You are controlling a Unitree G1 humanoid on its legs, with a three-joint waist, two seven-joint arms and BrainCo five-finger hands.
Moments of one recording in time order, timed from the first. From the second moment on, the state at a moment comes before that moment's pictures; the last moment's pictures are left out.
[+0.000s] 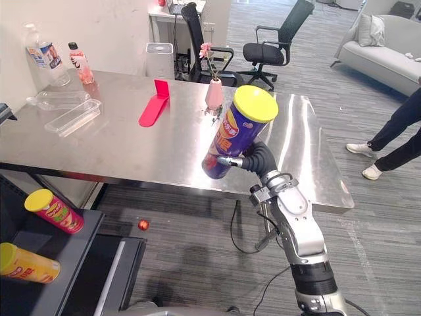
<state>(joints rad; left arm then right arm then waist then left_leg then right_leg) 0.35 0.05 0.25 0.87 -0.12 0.04 0.28 -0.17 -0.34 0.02 -0.26 0.32 0.11 0.27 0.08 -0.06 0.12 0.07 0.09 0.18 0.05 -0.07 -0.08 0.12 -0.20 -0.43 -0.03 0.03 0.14</state>
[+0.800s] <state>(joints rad) 0.34 0.03 0.24 0.95 -0.09 0.07 0.25 -0.01 -0.40 -0.15 -0.19 0.32 0.08 0.22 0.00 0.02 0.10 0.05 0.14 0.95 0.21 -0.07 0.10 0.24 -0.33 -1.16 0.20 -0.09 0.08</state>
